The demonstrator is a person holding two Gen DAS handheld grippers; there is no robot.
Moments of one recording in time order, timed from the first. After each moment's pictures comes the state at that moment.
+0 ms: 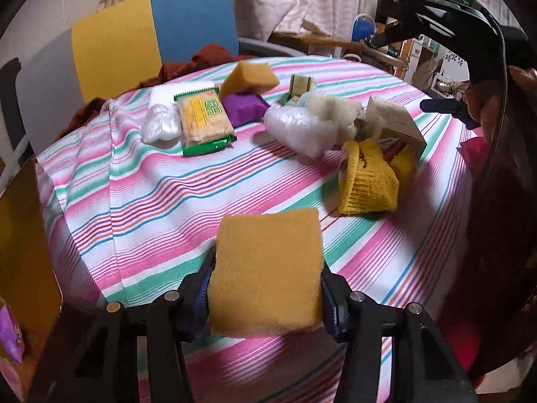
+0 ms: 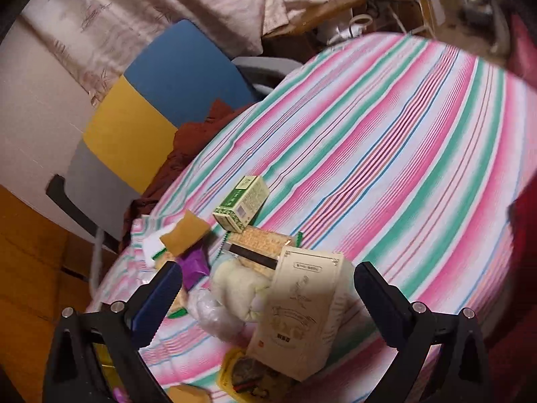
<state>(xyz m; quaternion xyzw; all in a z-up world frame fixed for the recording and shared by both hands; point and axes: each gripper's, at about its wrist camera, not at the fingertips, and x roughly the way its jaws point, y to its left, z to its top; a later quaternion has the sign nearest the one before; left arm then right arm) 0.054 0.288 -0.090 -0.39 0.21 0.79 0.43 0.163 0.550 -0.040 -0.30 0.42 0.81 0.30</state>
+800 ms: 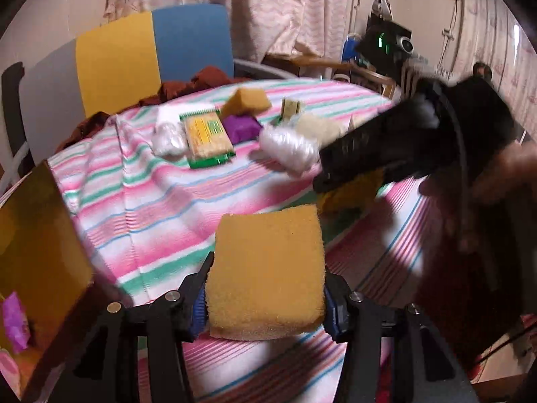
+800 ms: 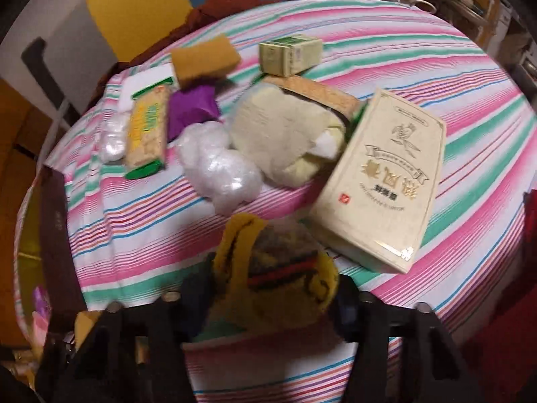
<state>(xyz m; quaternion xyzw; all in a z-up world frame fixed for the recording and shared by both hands) 0.064 0.260 -0.067 -0.36 0.17 0.80 0.46 0.109 0.459 -0.101 -0.50 0.30 0.77 0.24</state>
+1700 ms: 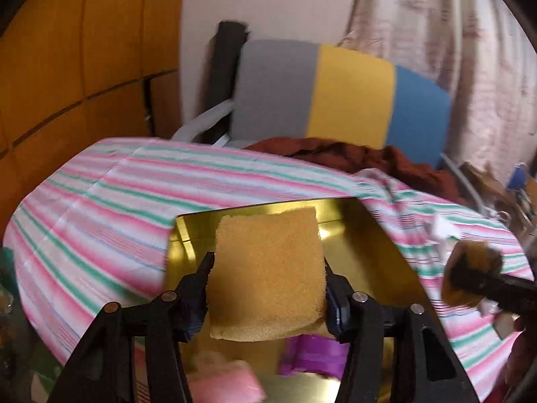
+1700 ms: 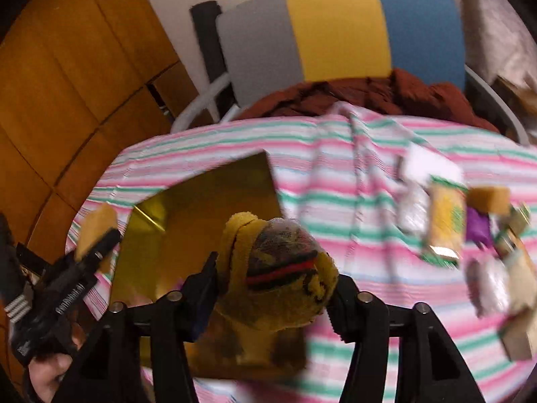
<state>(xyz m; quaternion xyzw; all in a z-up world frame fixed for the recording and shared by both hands) -0.115 0.028 0.000 -0.36 0.00 0.93 0.10 -0.044 0.247 -0.002 -0.41 0.17 0.90 0.00</state>
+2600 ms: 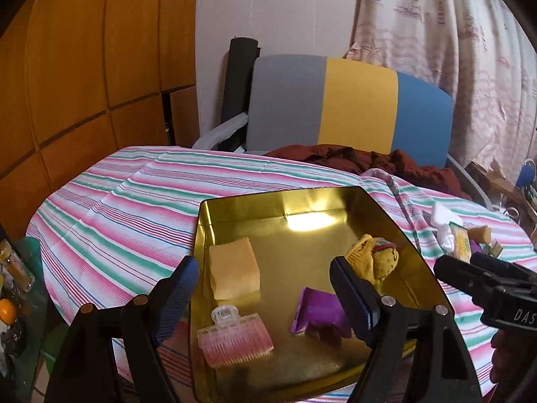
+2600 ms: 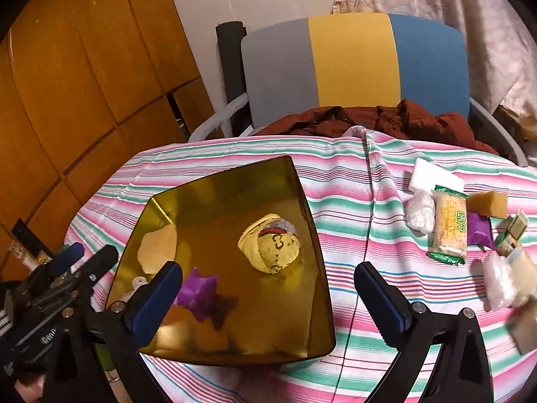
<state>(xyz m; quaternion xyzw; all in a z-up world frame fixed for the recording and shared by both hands) -0.038 0.021 0.005 -0.31 0.02 0.95 0.07 0.006 0.225 -0.014 -0.36 0.13 0.93 -0.01</state>
